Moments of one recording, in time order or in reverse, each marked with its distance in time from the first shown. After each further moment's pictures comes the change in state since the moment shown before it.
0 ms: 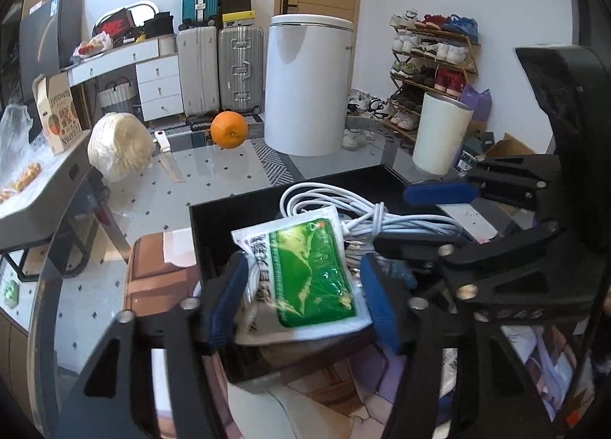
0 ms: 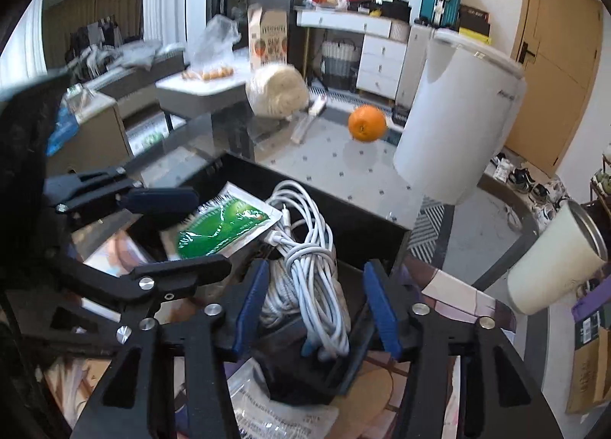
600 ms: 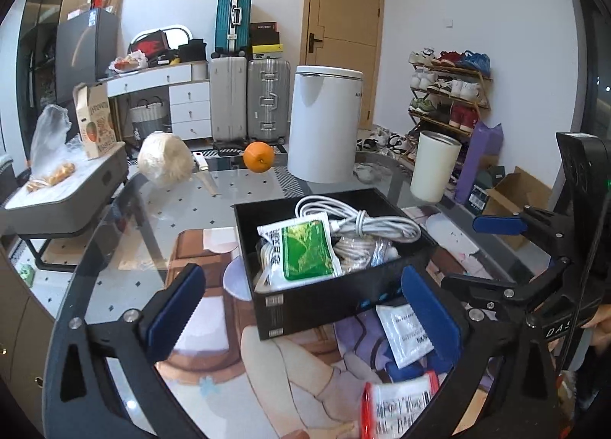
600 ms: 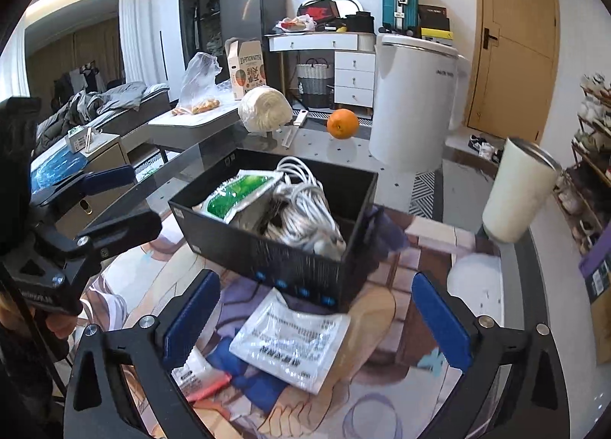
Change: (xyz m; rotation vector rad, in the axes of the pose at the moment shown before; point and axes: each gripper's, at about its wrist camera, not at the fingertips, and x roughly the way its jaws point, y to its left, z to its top) left arm -0.078 -0.010 -0.026 -0.077 -0.136 0.070; right arm -0.065 0.006 -0.065 0.154 -0.077 -0.023
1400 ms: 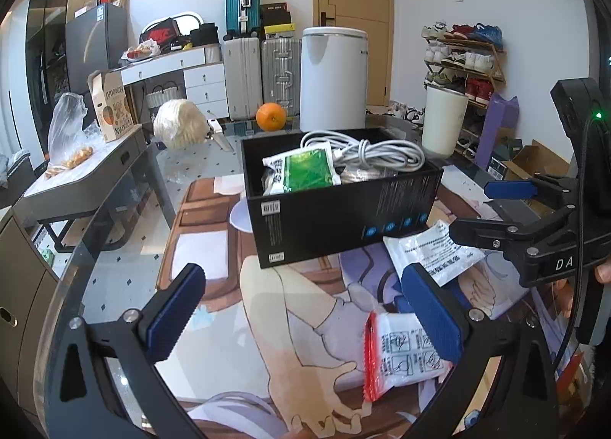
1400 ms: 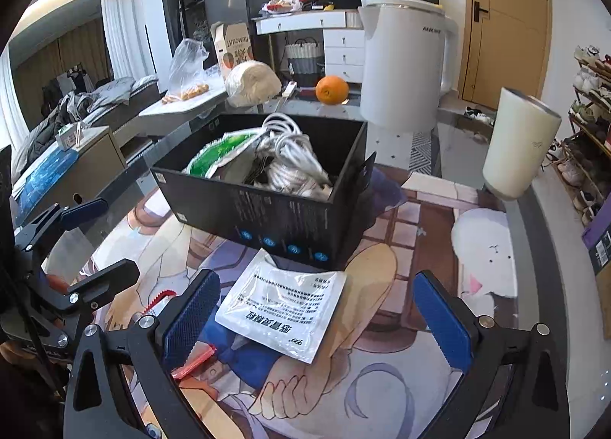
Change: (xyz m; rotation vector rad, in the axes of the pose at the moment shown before) left arm -0.004 -0.022 -0.050 0.030 0.073 0.104; right arm 0.017 -0.008 -0.022 0.053 0.092 0.001
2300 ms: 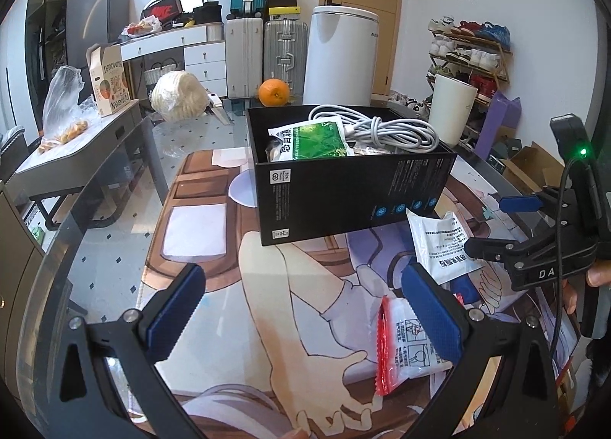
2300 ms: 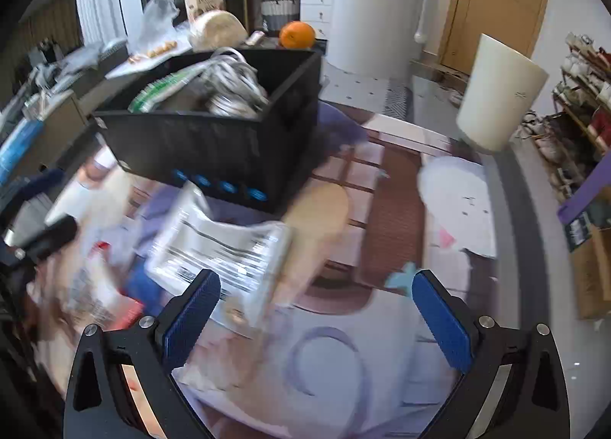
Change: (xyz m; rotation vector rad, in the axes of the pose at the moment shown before) left arm 0.015 0.014 -0.011 -0.056 0.067 -0.032; right arm 0.023 -0.023 -0.020 0.004 0.155 -0.102
